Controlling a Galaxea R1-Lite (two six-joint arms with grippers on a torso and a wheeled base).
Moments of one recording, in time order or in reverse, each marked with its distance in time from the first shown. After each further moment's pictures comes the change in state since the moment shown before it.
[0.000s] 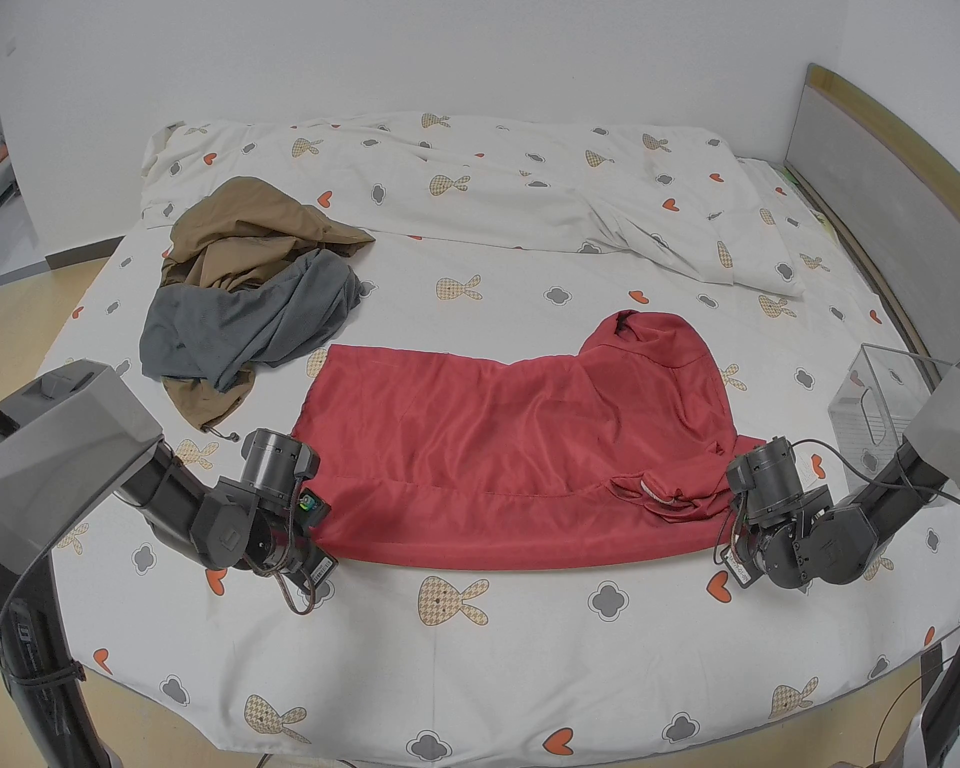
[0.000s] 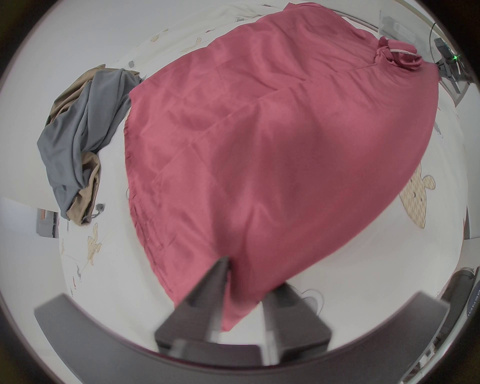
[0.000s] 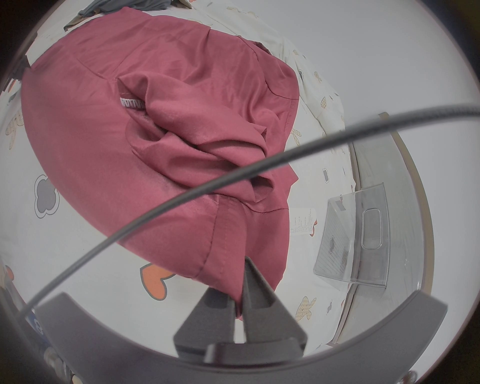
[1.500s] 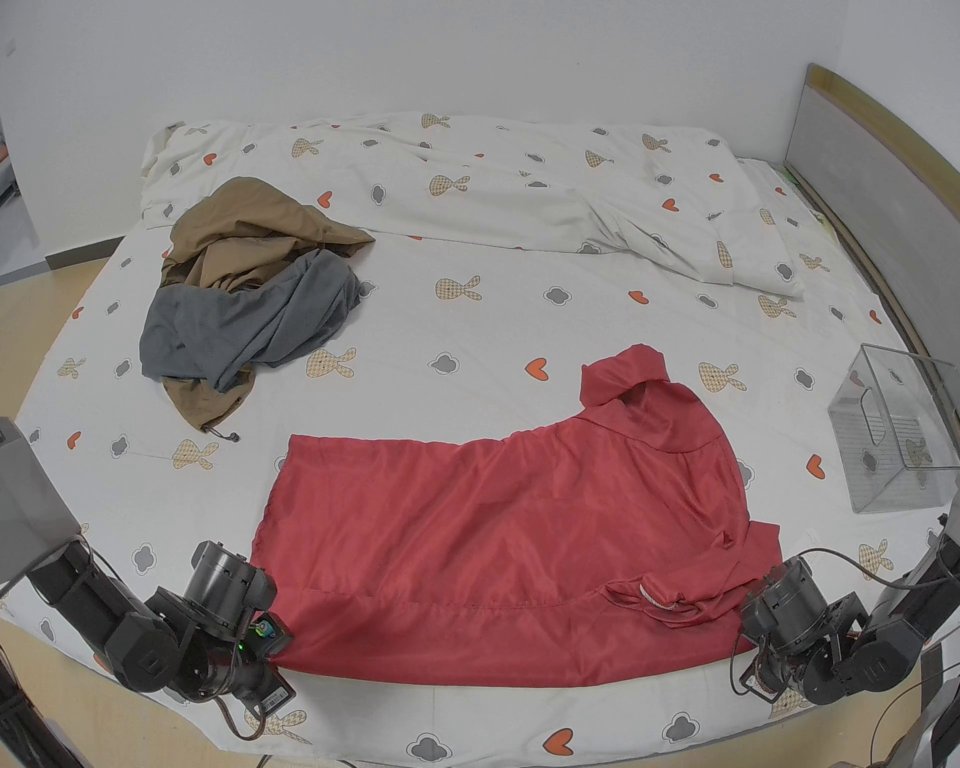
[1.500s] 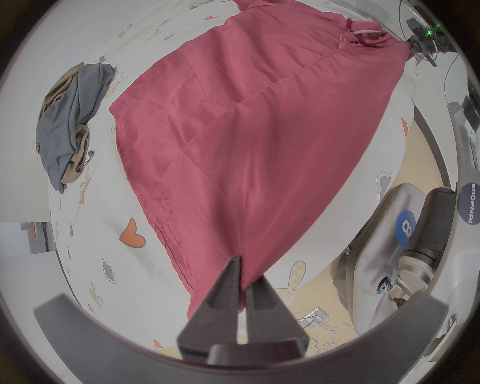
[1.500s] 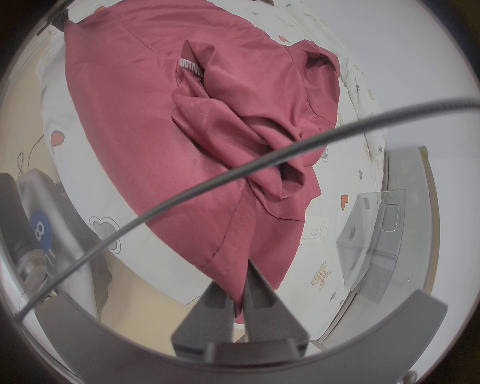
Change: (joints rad) left arm -0.099 -0.279 0.566 -0.080 -0.004 0.010; right arm 0.211 -0.162 0.412 0.002 0.037 -0.004
